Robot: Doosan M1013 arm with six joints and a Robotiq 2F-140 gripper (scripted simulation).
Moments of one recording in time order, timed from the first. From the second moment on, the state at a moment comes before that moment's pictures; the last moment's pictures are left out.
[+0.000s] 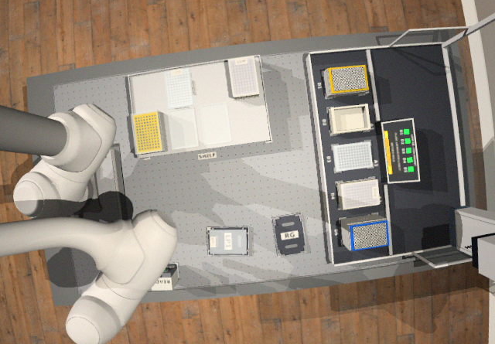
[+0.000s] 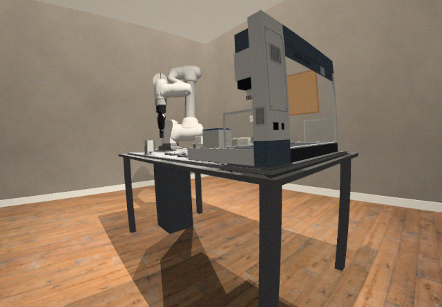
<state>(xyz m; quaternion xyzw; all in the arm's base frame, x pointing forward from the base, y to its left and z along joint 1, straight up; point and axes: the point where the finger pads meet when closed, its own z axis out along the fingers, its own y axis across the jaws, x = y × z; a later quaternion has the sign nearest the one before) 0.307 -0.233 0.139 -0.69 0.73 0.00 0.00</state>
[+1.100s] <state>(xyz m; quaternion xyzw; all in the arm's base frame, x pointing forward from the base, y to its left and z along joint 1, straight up) 0.307 -0.233 0.091 -0.69 0.73 0.00 0.00</state>
